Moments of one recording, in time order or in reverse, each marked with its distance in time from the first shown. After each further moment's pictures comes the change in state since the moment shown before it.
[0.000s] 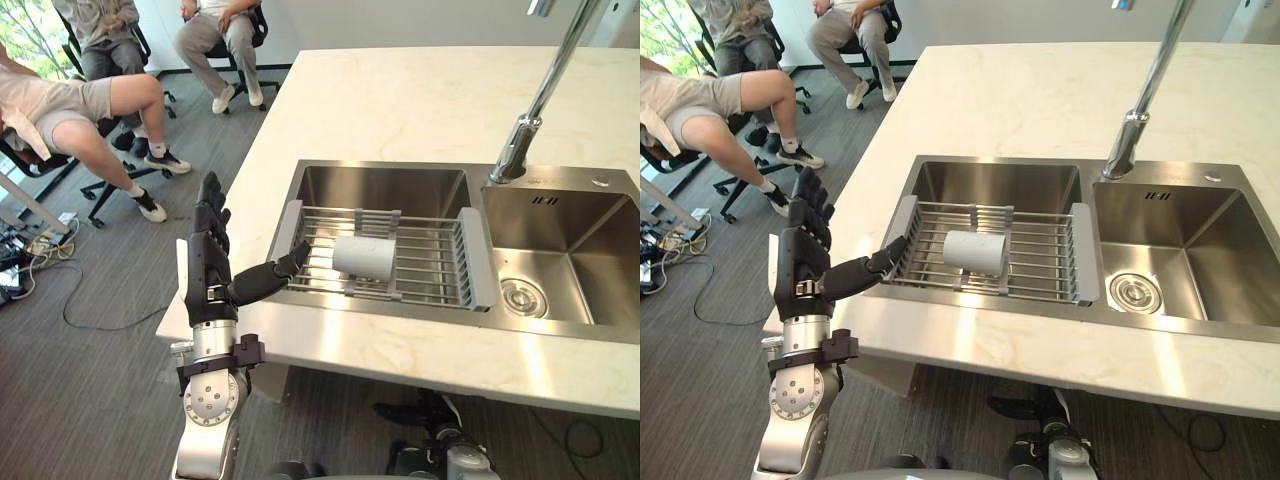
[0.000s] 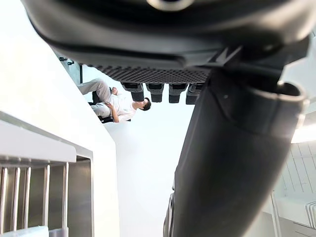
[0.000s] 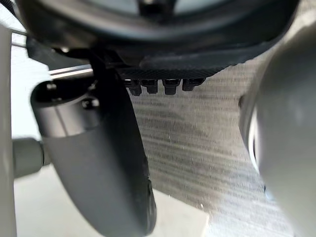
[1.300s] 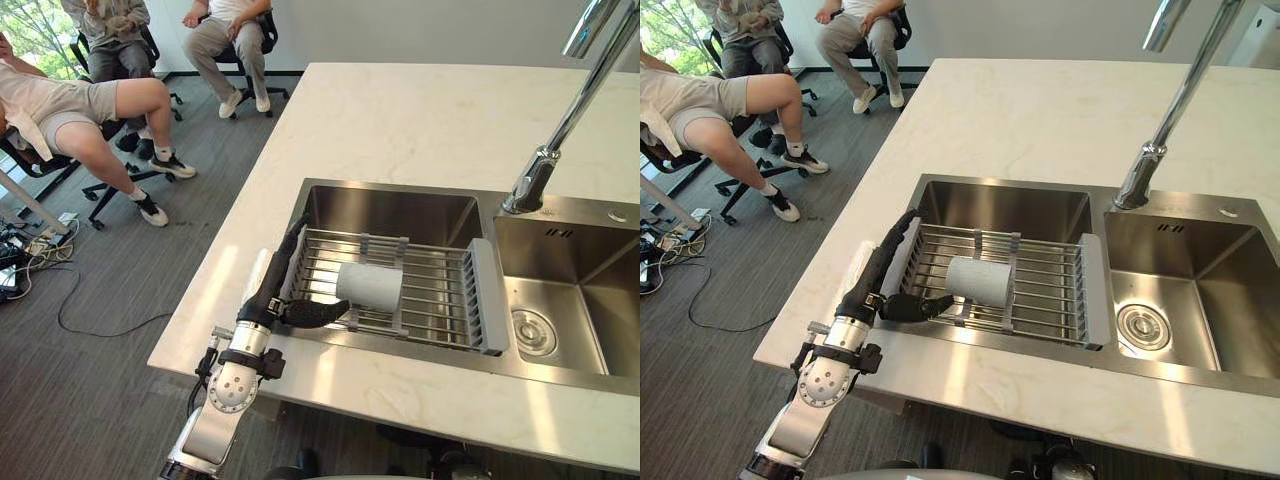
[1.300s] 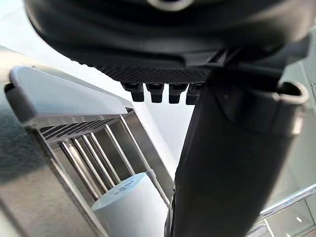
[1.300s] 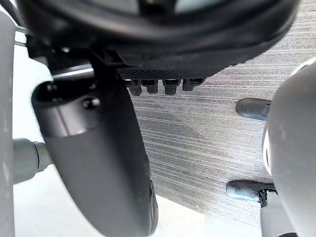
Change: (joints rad) left arm -0.122 0.211 -0.139 0.254 0.261 0.051 -0.128; right arm 0.043 0.010 0.029 0.004 0.037 0.002 0.014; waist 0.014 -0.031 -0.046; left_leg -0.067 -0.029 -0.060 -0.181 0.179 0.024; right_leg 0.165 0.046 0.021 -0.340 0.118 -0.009
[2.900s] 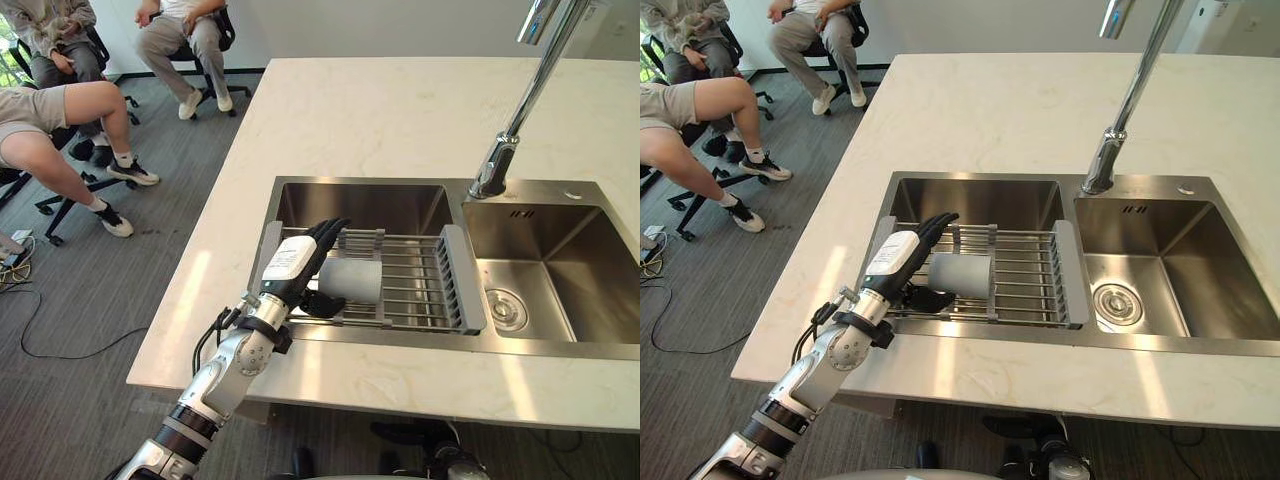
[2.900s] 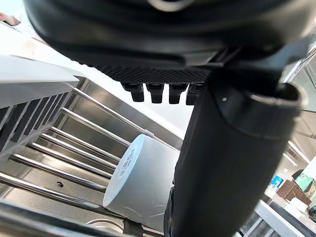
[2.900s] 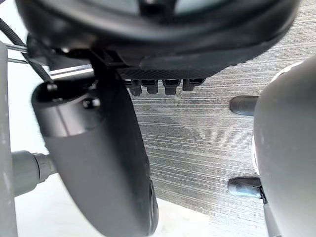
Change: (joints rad) left arm -0.256 0.096 -0.136 0.154 0.344 0.047 0.003; right arm -0.005 0.002 0.020 -0.009 0.003 -0.001 0.020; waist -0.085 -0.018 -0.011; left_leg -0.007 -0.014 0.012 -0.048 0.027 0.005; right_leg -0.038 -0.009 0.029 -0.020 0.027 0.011
